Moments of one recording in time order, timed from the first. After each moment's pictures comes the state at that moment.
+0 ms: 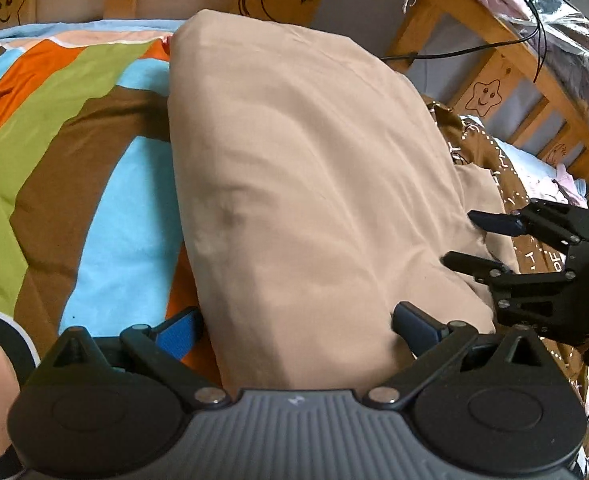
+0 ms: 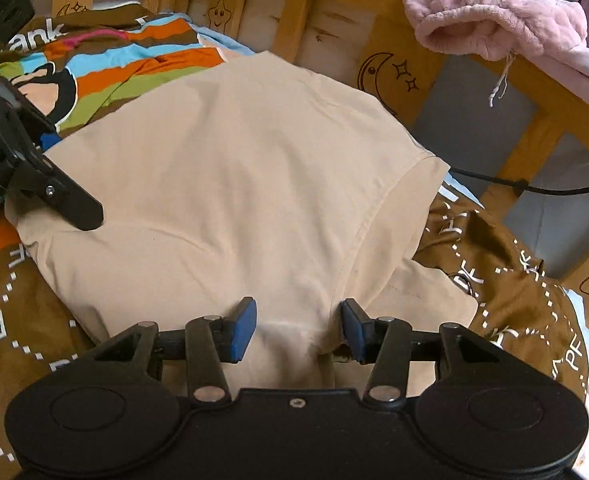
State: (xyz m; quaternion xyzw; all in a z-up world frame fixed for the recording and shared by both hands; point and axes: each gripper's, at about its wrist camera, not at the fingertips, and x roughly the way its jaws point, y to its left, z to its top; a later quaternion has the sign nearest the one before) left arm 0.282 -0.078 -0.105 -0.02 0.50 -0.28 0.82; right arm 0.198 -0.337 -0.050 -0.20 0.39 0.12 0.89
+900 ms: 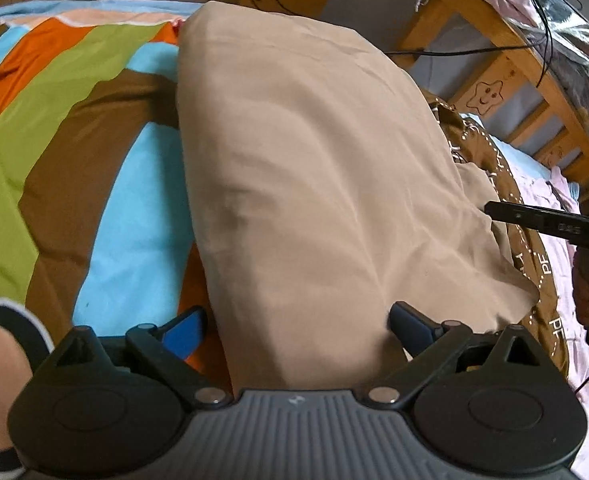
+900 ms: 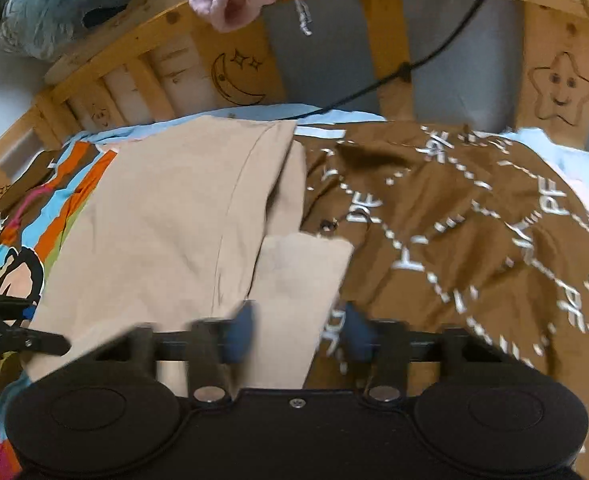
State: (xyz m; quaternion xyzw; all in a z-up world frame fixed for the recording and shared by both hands) left arm 0.288 -0.063 -0.099 -0.04 0.53 -0.28 0.80; right arm 0.215 -0.446 -0.011 0.10 0.44 0.05 0.89
